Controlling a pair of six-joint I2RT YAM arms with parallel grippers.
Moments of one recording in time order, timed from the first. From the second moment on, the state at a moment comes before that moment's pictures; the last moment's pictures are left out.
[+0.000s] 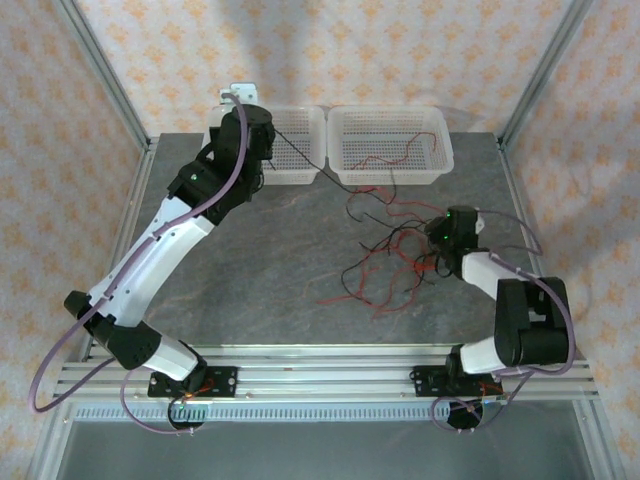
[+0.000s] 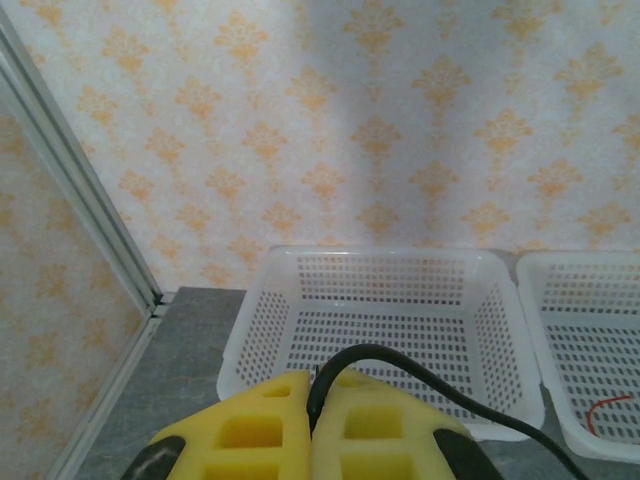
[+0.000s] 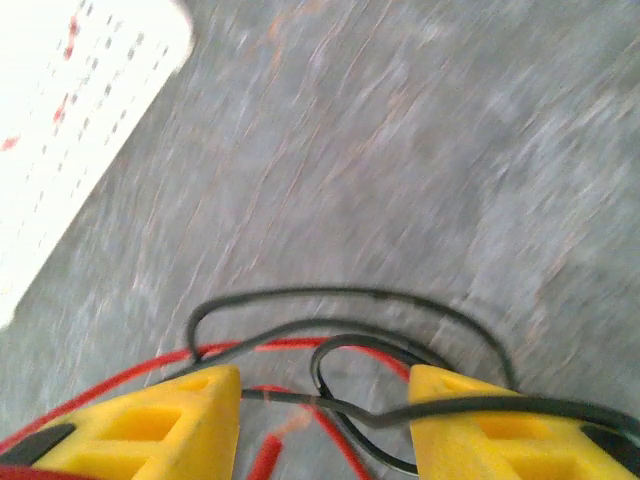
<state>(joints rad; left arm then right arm) -0.56 1.48 1.78 -0.67 -0.82 -0.17 -0.01 1.43 0.61 0.07 0.03 0.85</state>
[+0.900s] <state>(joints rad) -0.50 1.45 1.73 -0.62 -0.76 -0.21 -0.01 1.21 0.63 -0.13 -0.24 0.73</state>
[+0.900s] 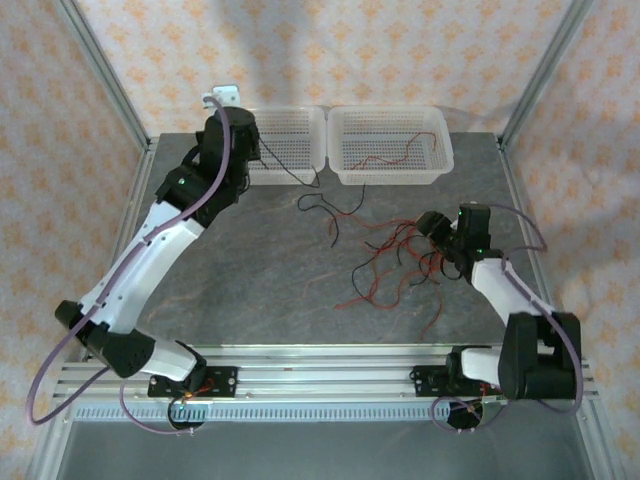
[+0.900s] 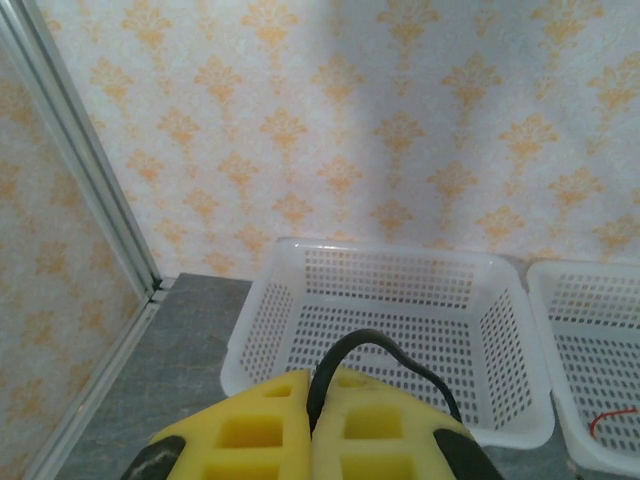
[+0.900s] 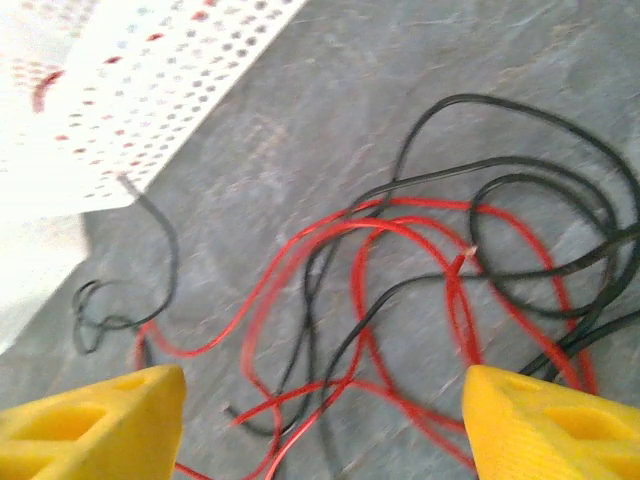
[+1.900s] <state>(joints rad) -0.34 2.17 2.20 -0.19 -0.75 0.09 0.02 0.85 0.57 -0.38 -0.36 0.72</state>
